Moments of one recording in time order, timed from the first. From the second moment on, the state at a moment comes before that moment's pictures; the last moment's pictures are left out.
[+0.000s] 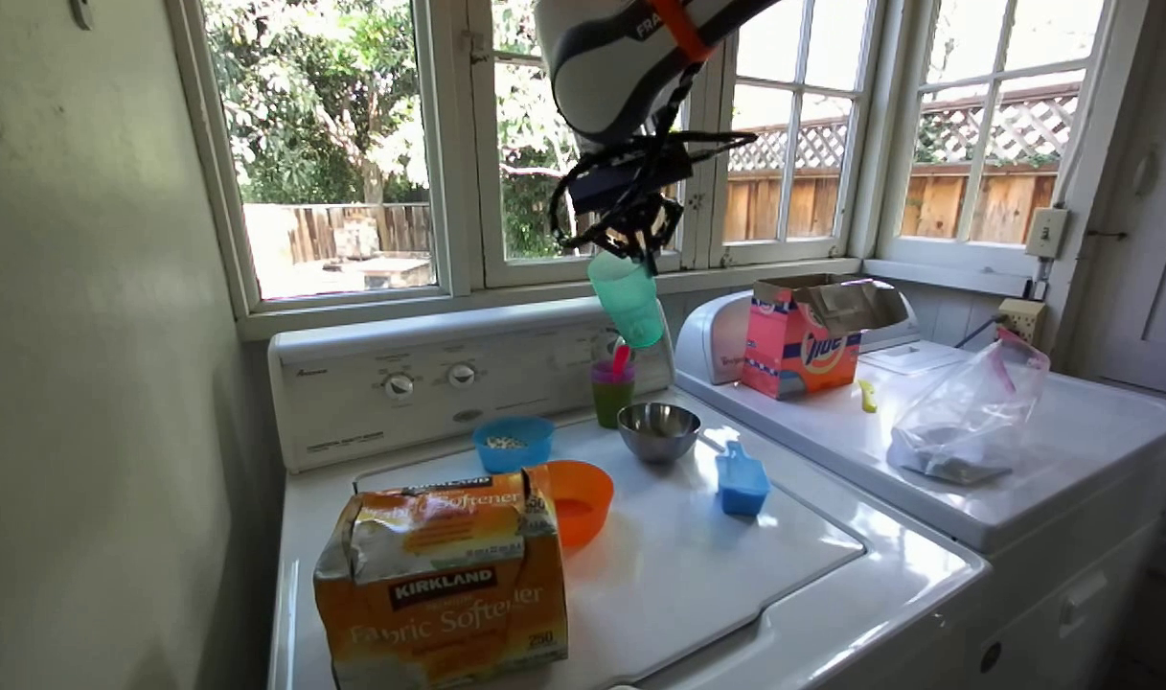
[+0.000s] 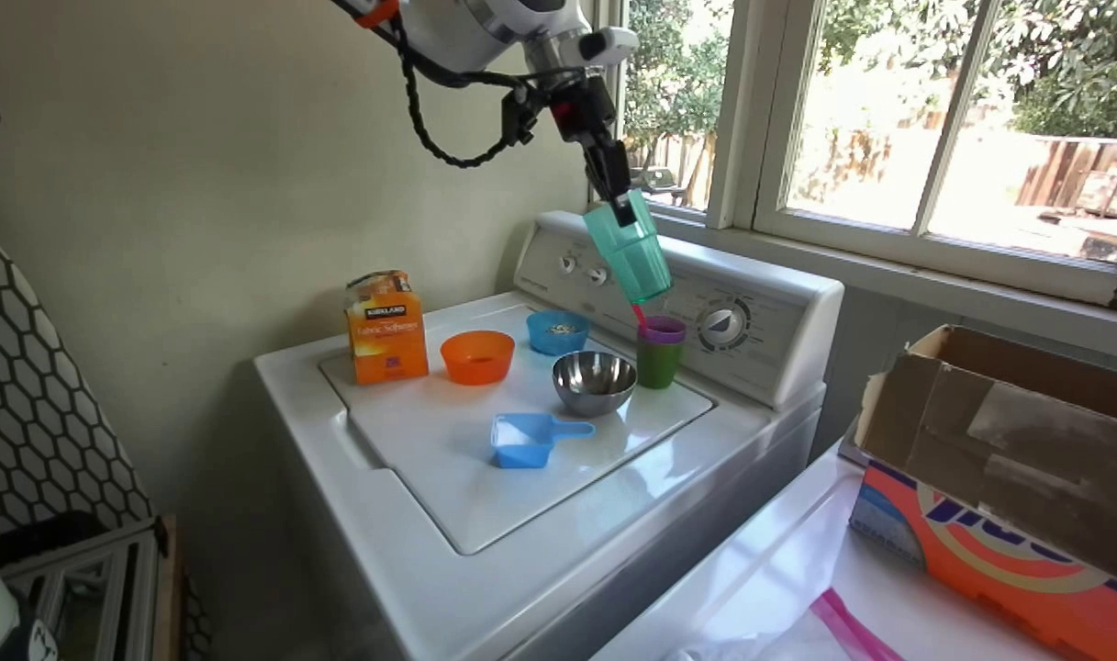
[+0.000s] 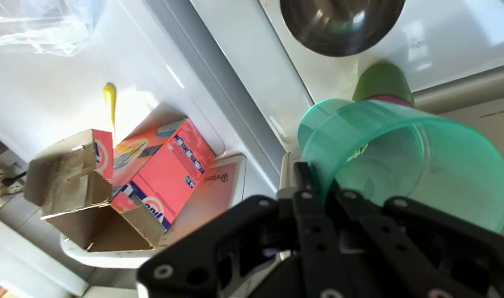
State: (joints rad) arm 0.43 0.20 -0.14 -1.69 -0.54 1.93 0.91
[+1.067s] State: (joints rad) arm 0.22 0.25 0.09 -1.65 -0.22 2.07 0.38
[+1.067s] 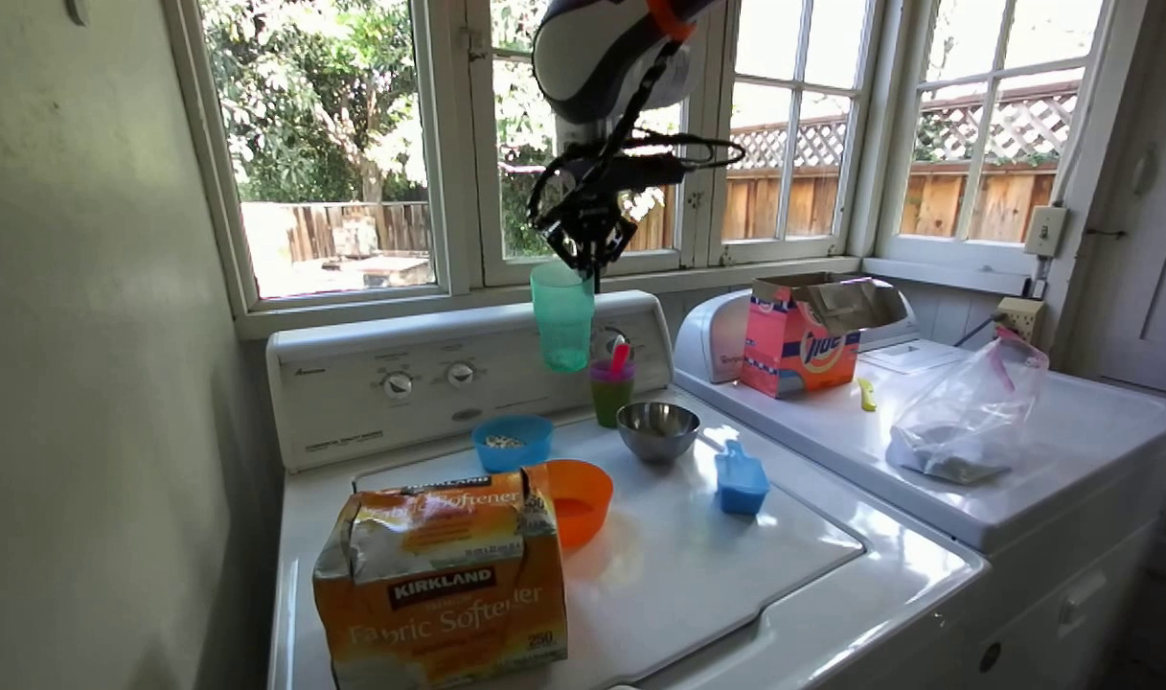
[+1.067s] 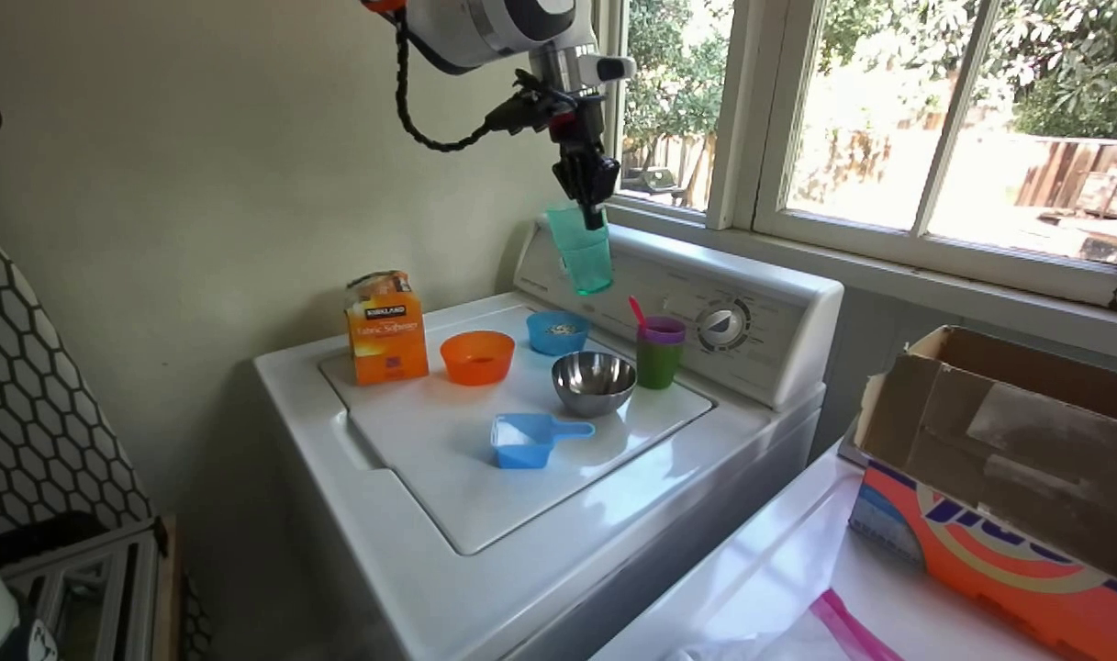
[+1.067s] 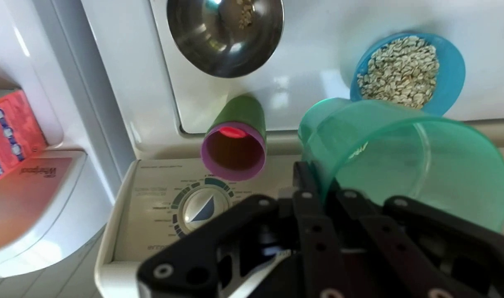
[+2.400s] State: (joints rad) arm 0.32 0.63 0.18 -1.17 -0.20 1.62 -0.22
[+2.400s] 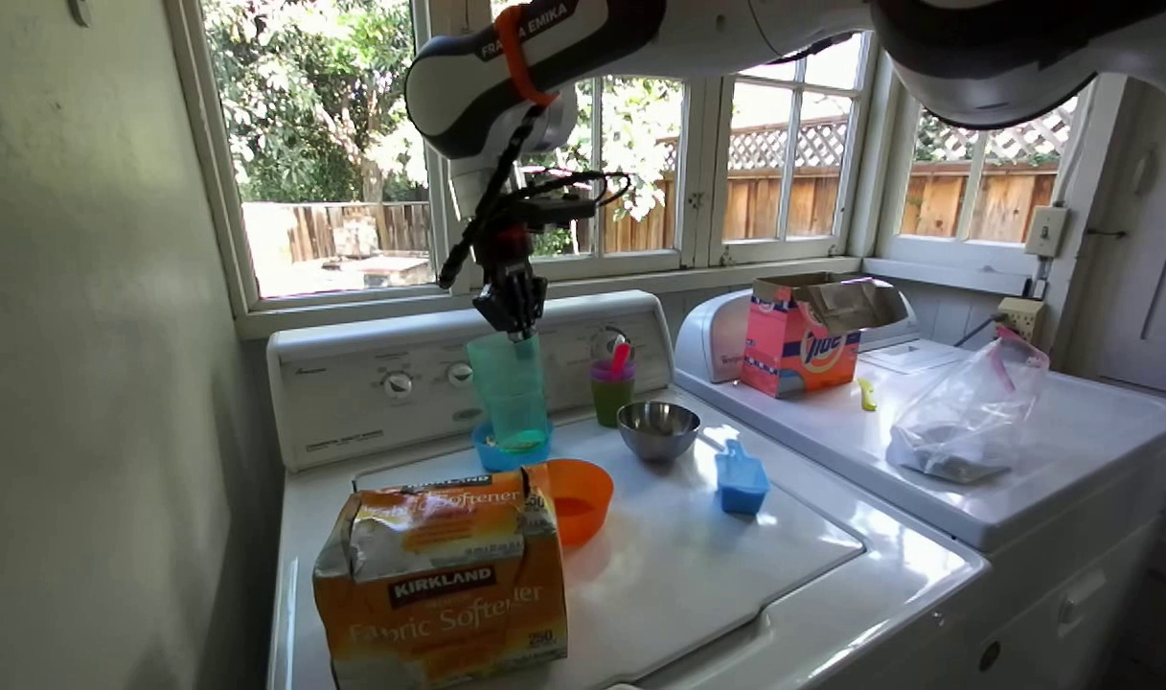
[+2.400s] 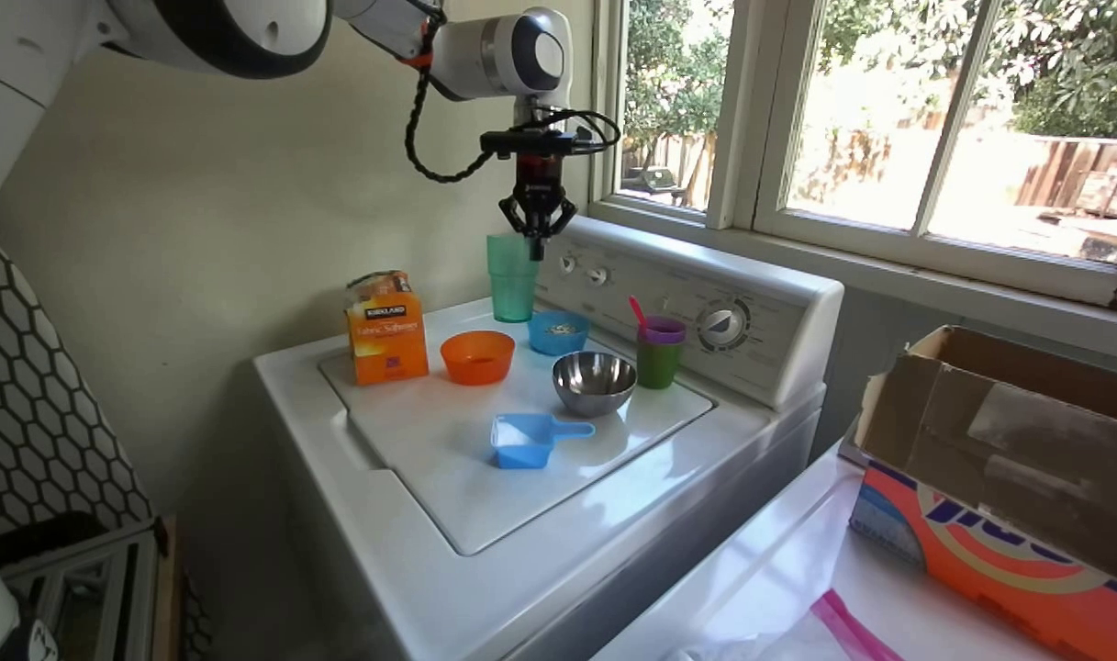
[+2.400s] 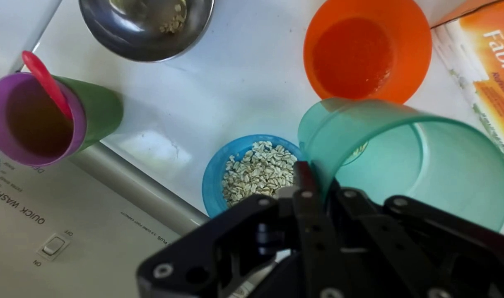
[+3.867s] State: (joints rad) arm 0.39 0.95 0.17 -0.78 -0.19 1.71 -0.21
